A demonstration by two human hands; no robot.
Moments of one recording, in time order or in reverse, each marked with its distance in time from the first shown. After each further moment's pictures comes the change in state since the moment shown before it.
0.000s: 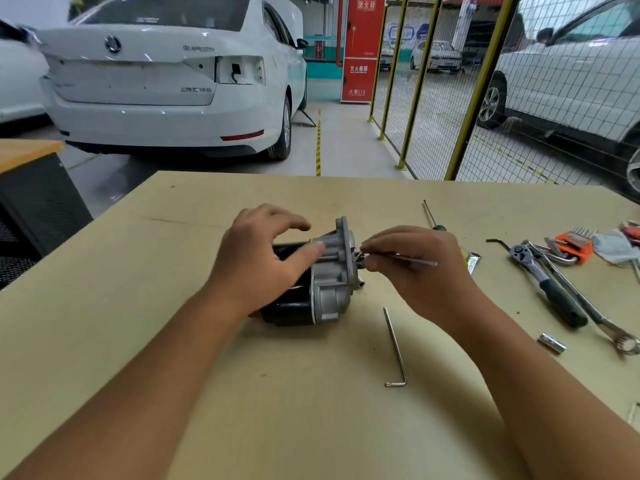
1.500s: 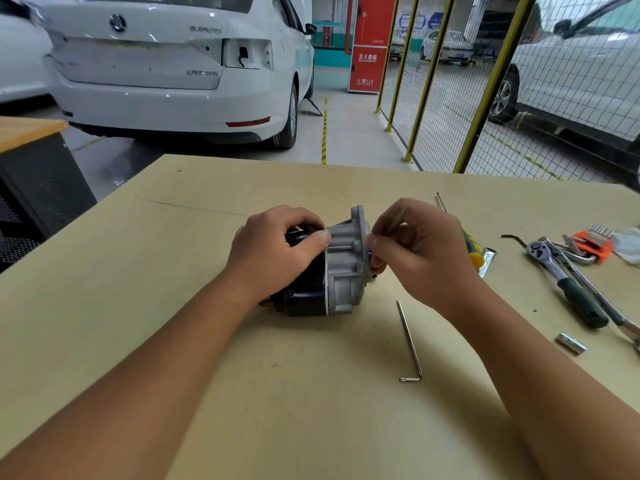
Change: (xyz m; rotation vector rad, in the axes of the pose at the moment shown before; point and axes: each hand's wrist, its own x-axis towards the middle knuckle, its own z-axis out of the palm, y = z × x) left_hand 0.000 -0.012 0.011 -0.189 -0.101 -0.195; right_hand 0.011 -0.011 0.017 0.200 0.015 0.097
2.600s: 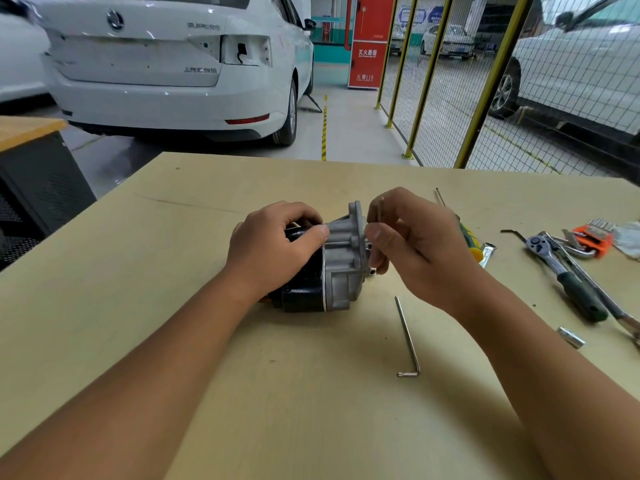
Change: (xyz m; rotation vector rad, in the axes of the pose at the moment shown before) left_hand -0.001 0.002 0.003 0.063 0.025 -0.019; right_hand 0.001 -0.008 -0.007 0.006 -0.127 -0.178
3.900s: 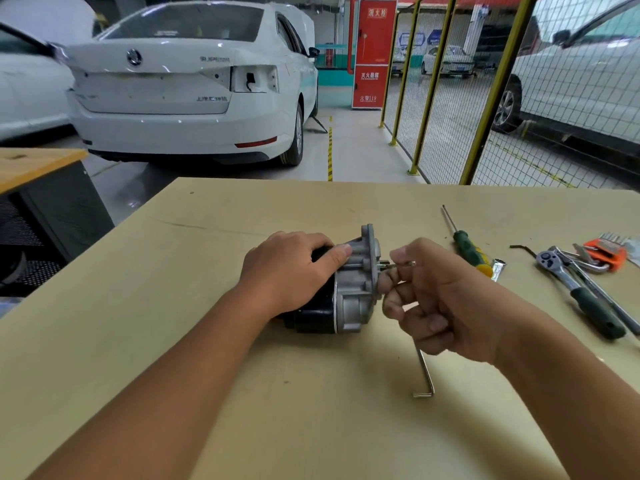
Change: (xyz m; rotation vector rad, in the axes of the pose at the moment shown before) left_hand 0.008 0.001 0.001 0.394 -0.235 -0.033; right_hand -0.009 -0.030 -0.013 0.729 -0.343 1.156
